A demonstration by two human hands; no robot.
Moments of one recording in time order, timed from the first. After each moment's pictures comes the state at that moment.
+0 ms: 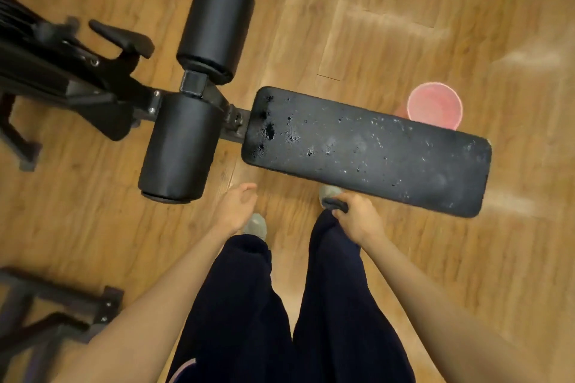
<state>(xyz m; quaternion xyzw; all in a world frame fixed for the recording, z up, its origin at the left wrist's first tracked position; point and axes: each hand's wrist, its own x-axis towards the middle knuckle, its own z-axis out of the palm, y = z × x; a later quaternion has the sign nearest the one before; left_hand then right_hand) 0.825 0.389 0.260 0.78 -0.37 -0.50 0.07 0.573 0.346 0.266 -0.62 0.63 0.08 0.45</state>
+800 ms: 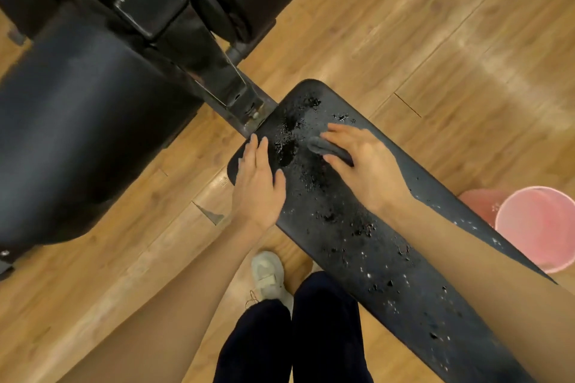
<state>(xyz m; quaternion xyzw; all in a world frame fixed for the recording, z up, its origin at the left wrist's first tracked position) 0.789 0.255 0.046 0.89 -0.28 -0.32 0.15 0.674 0.101 0.073 -0.89 0.30 0.05 0.35</state>
